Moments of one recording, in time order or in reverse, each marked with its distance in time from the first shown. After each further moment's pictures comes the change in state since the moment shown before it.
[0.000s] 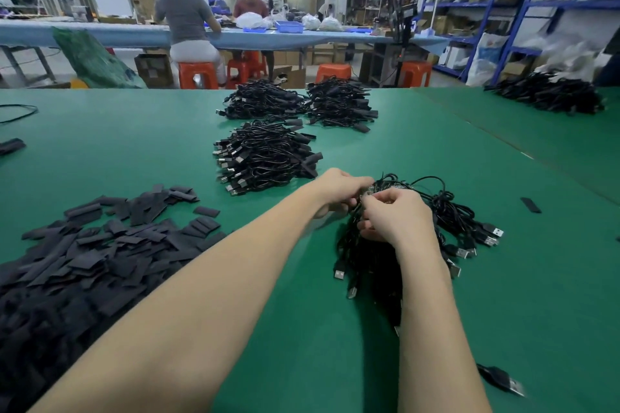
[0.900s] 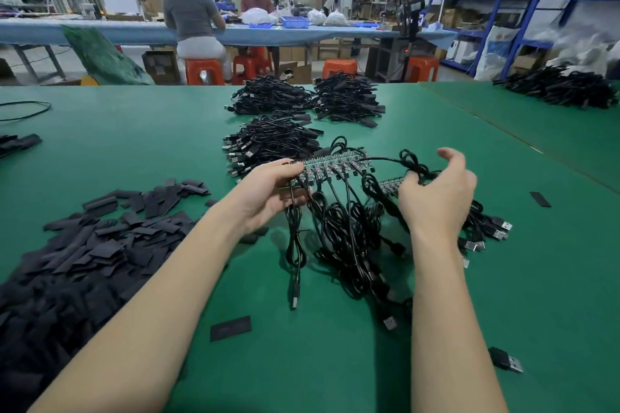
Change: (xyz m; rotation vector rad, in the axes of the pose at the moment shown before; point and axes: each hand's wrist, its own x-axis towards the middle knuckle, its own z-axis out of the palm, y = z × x) left_hand -0.084 -0.037 -0.085 -0.636 0.041 0.089; right_hand -0.013 -0.016 -0.018 -0.131 0.407 -0.208
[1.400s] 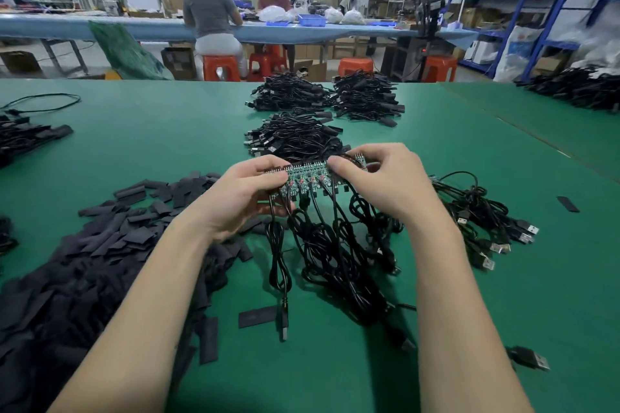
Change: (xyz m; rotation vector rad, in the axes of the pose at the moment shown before) left_hand -0.056 0.012 -0.053 0.169 -0.092 0.160; right_hand -0.027 -0.050 0.023 -0.048 -0.582 -0.361
